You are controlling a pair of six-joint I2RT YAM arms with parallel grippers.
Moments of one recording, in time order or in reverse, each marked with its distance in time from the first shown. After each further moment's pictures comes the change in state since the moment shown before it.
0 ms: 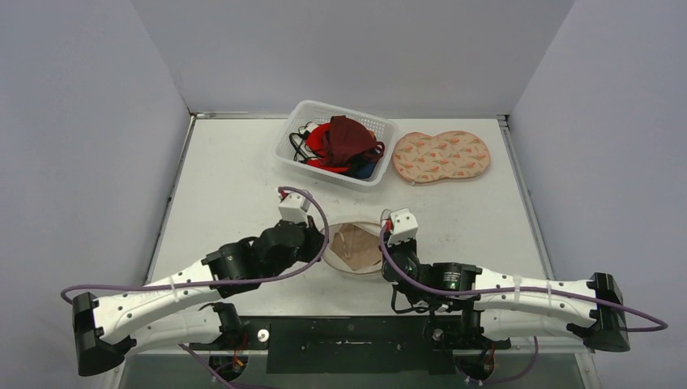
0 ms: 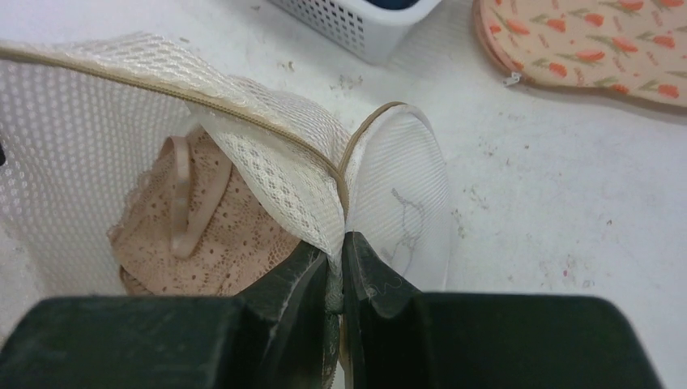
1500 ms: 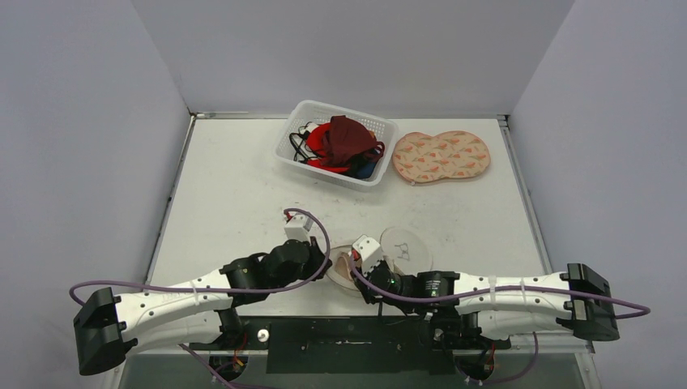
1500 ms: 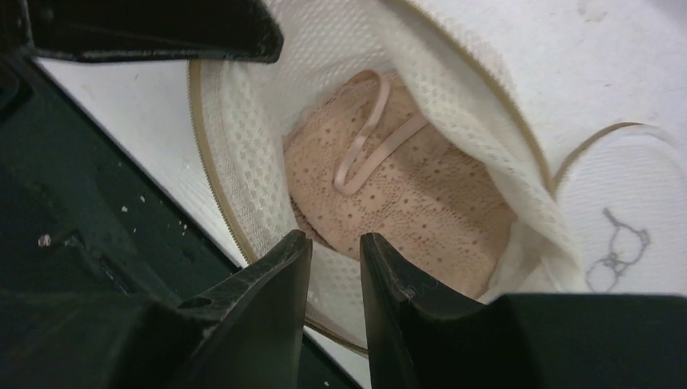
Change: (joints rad) left arm 0.000 -0.004 -0.250 0.228 0.091 -0.137; right arm 0.066 0.113 -0.046 0.092 -0.423 -0.068
